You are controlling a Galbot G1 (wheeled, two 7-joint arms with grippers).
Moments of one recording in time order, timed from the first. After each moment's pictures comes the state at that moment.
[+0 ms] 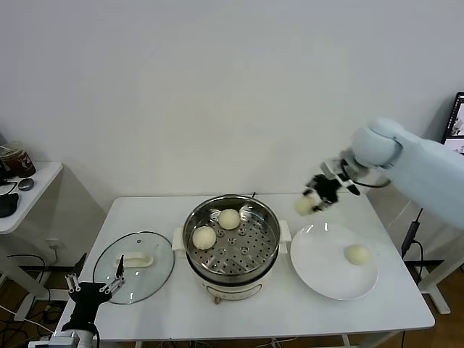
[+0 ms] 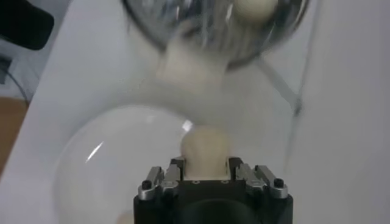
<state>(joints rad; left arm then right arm) 1.69 -1.31 -0.78 -2.03 -0.12 -0.14 -0.01 0.46 0.74 -0.96 1.48 0.11 -0.05 -1.23</state>
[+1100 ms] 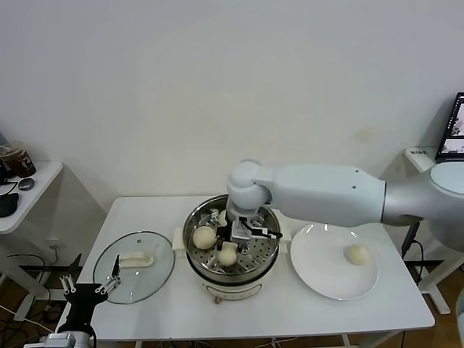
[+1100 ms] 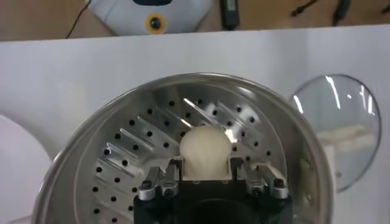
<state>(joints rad) 1.69 -1.32 -0.80 -2.04 -0.13 -0.14 -0.01 0.50 1.19 -1.31 1.51 -0.14 0.39 -1.09</state>
